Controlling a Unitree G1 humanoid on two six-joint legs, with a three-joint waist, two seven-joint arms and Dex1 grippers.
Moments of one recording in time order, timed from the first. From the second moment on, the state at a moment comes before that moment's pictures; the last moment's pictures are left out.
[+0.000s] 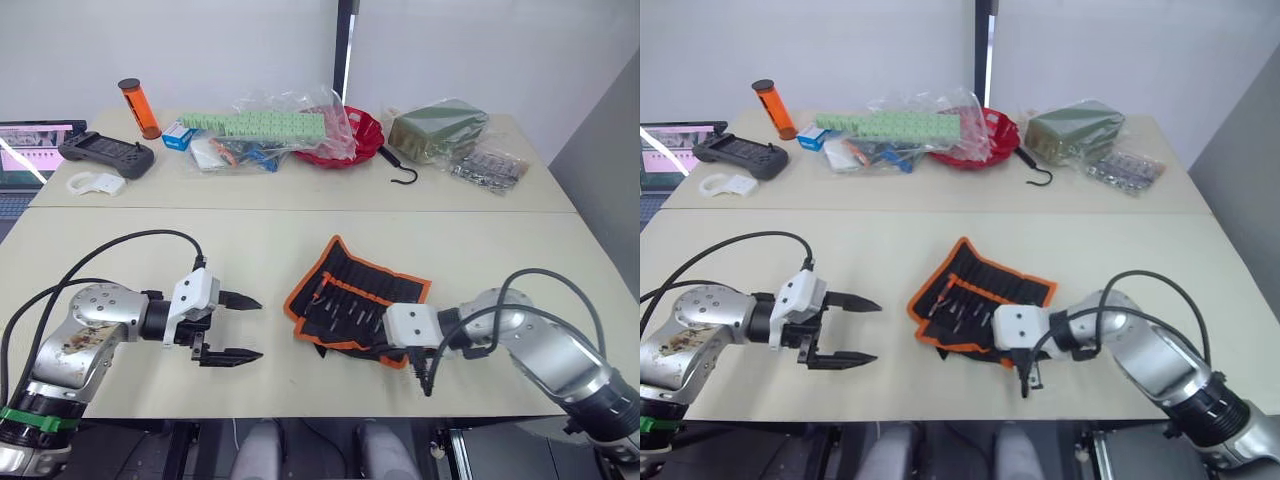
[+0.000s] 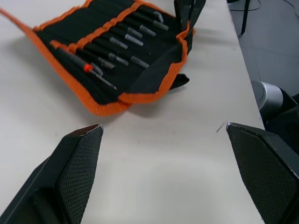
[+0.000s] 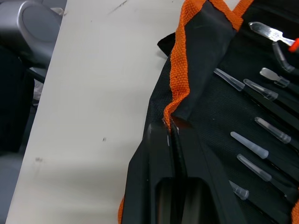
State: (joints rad) left arm -0.21 0.87 -0.03 -0.19 -0.45 0.28 -1.36; right arm -0.35 -0.92 0.41 -0.42 0.21 0.32 1.13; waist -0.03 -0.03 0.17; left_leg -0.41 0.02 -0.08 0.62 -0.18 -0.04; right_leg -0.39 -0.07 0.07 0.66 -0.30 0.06
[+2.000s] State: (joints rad) left arm -0.60 0.61 -0.34 0.09 -0.24 0.05 -1.55; right arm 0.14 -0.84 -0.01 -0.67 0.40 0.49 0.91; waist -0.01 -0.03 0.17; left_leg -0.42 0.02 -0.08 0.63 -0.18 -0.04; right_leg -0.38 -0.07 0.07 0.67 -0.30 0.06
